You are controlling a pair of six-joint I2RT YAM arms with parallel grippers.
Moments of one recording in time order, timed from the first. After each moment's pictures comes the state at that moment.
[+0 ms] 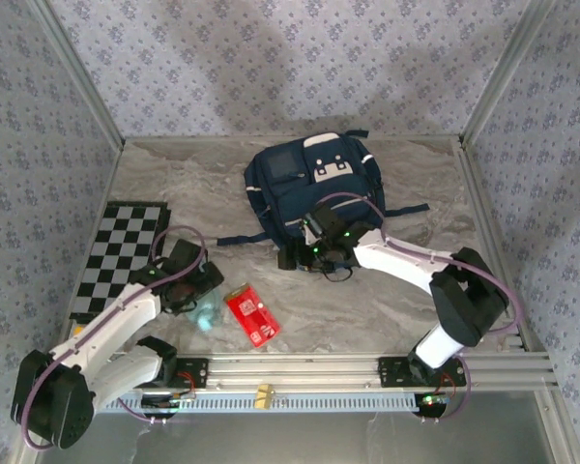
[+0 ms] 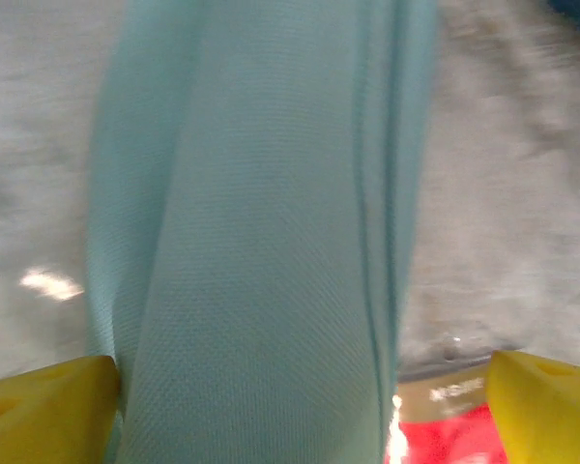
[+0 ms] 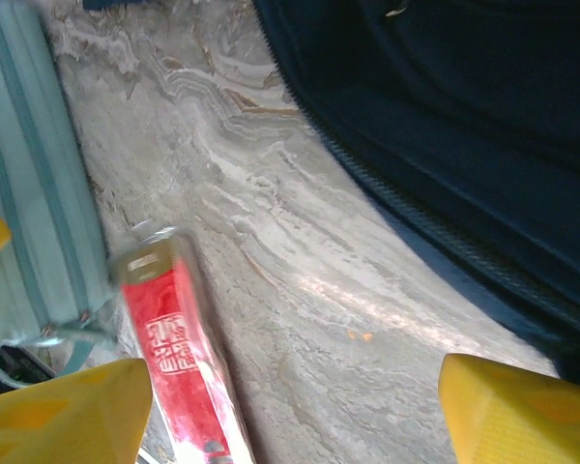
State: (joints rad) left arm -0.46 0.97 0.56 -0.72 -0.09 -1.05; right arm 0.76 1.60 1.04 -0.45 -0.31 0.69
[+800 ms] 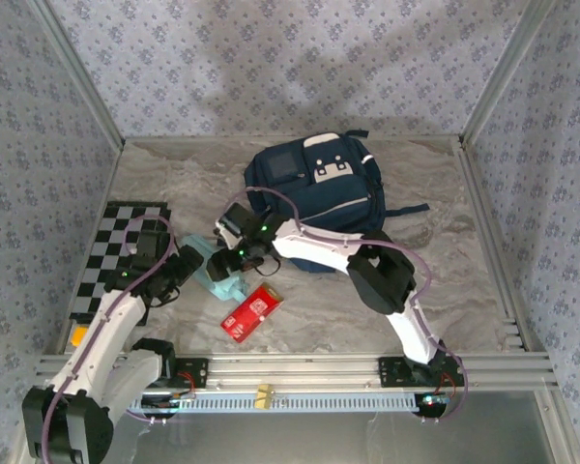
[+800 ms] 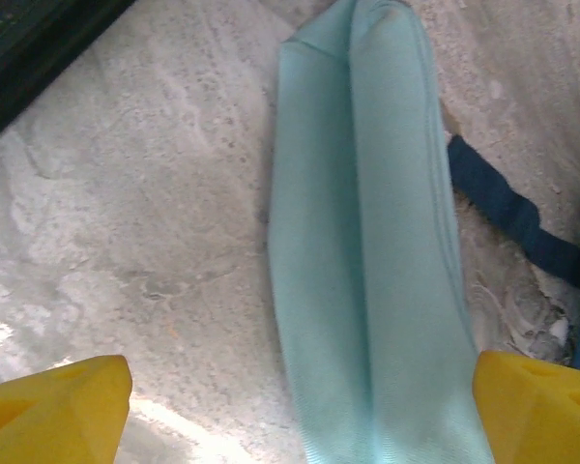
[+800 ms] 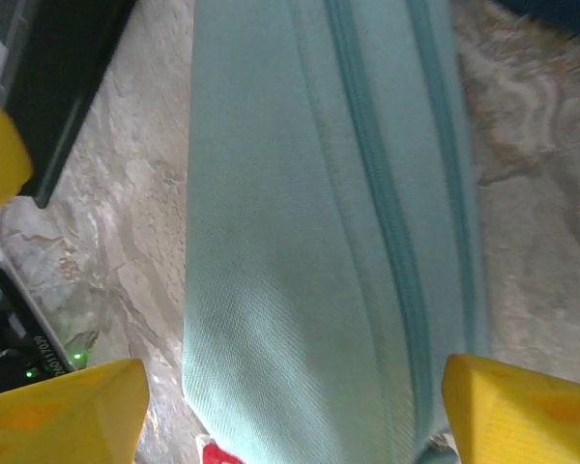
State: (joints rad) left arm -0.18 0.85 0.61 -0.77 -0.02 -0.94; right arm 1.01 2.15 1.72 -0.60 -0.32 0.45
